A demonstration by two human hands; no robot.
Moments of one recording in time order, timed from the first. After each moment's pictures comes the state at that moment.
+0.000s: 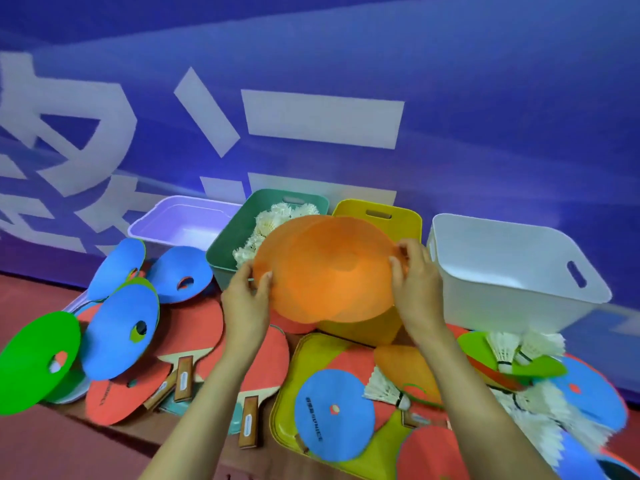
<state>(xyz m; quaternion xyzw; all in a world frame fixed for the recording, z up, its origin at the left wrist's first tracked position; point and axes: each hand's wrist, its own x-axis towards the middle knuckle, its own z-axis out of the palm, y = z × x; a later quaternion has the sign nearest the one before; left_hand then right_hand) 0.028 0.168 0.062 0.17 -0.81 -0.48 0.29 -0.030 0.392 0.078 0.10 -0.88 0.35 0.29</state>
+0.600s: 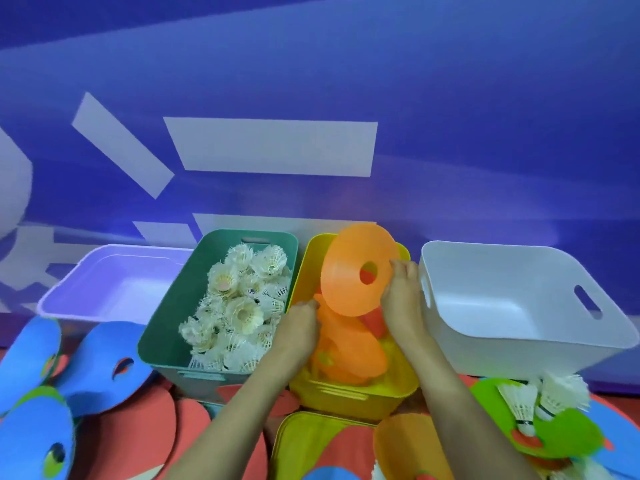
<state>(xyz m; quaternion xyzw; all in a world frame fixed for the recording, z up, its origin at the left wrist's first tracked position) -0.152 0.227 0.031 -0.02 -0.97 -0.24 -0.06 -0.187 0.396 0.045 -0.07 -0.95 0.28 0.13</state>
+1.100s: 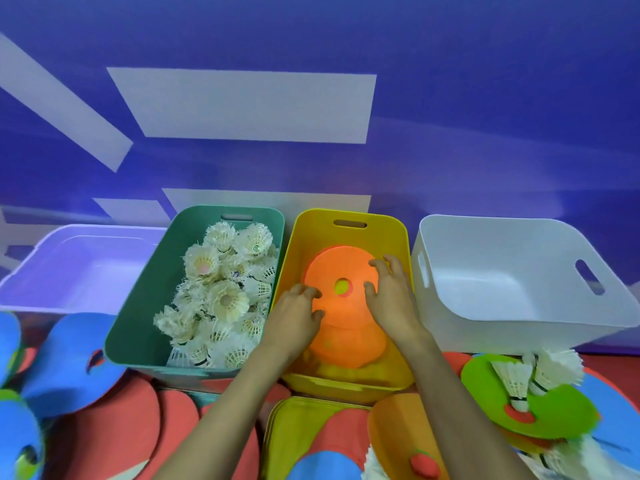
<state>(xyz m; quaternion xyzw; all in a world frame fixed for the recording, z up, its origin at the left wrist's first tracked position) -0.170 0.227 0.000 -0.07 -0.97 -0.22 -0.03 -0.193 0.402 0.002 -0.03 -0.96 0.26 0.05</state>
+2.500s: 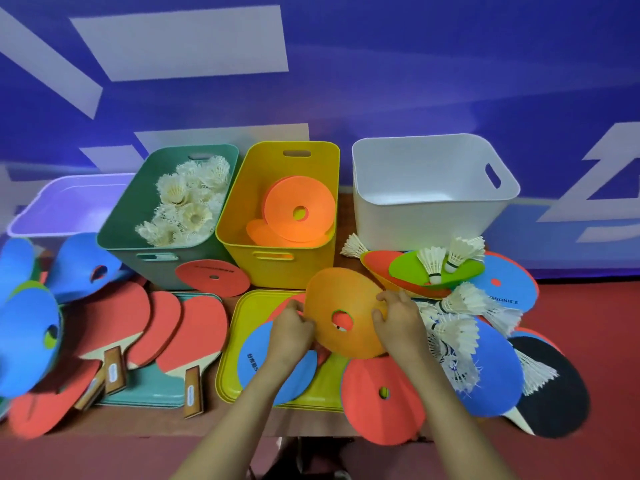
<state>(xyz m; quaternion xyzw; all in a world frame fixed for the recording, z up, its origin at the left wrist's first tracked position) 0.048 0.330 -0.047 0.17 -0.84 -0.51 -0.14 0.055 0.510 -0.047 -0.11 -0.95 0.29 -0.04</state>
